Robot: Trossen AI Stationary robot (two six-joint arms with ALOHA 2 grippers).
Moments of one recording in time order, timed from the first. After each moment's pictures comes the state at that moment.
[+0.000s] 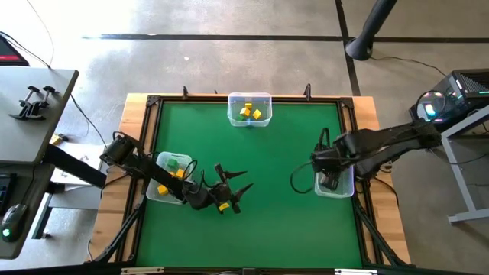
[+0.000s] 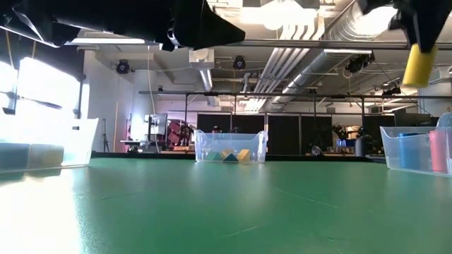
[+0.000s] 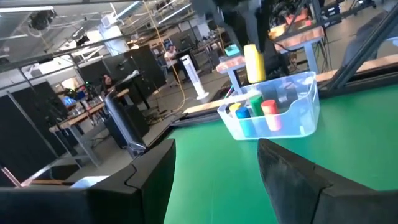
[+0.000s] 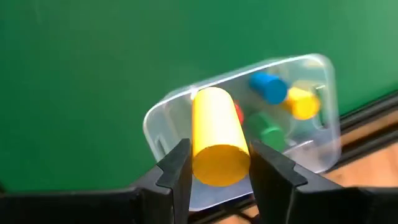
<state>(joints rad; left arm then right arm) -0.46 1.86 0.76 1.14 -0.93 0.44 0.26 1.25 1.26 -1.58 0.07 0.70</state>
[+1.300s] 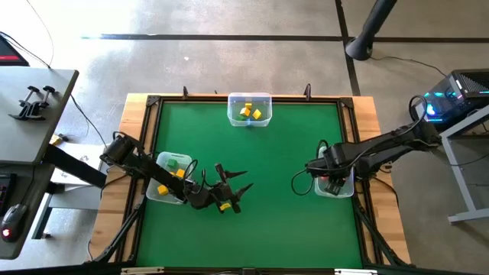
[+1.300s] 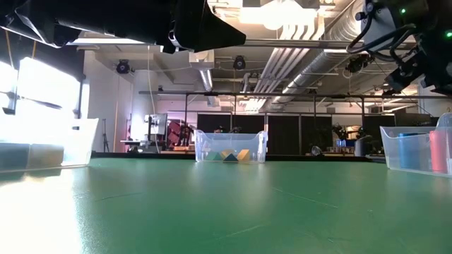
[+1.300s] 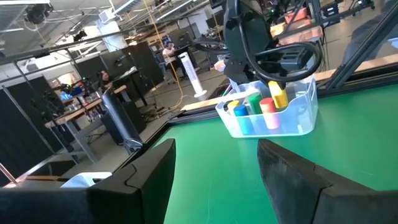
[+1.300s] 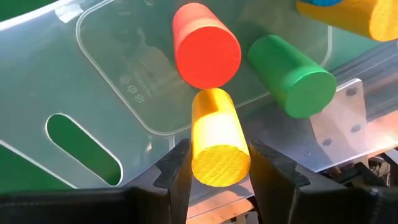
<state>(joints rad) -0.46 1.86 0.77 1.12 -0.92 0.40 0.18 1.26 0.79 -1.42 -0.11 0.71</state>
